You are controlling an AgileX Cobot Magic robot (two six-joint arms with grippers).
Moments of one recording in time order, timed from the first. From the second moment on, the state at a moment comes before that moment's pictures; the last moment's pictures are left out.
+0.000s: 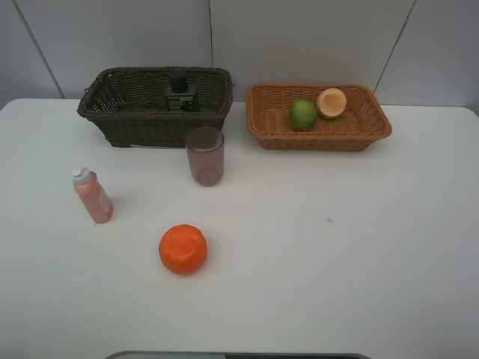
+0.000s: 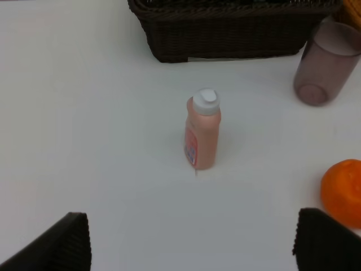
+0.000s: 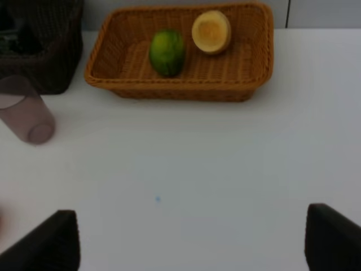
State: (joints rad) left arm -0.07 -0.01 -0.50 -0.05 1.06 0.02; right arm 0.18 0.20 -0.73 -0.01 1.14 0.07
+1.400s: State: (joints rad) left arm -0.07 -0.01 -0.50 -0.05 1.06 0.02; right arm 0.18 -0.01 -0.53 -0.07 1.06 0.07
